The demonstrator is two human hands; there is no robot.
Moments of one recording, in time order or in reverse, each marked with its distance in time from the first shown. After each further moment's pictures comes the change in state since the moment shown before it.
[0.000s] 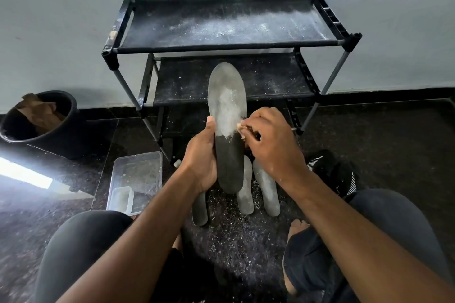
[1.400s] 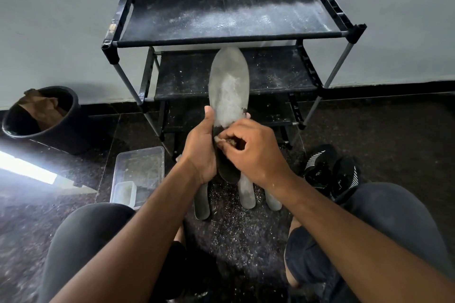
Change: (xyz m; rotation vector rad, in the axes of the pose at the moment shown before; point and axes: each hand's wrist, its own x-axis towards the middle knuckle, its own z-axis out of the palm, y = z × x) left_hand 0.001 0.004 0.002 -0.013 -0.029 -0.017; right_hand -0.013 -0.030 0.015 0.397 -0.084 0.082
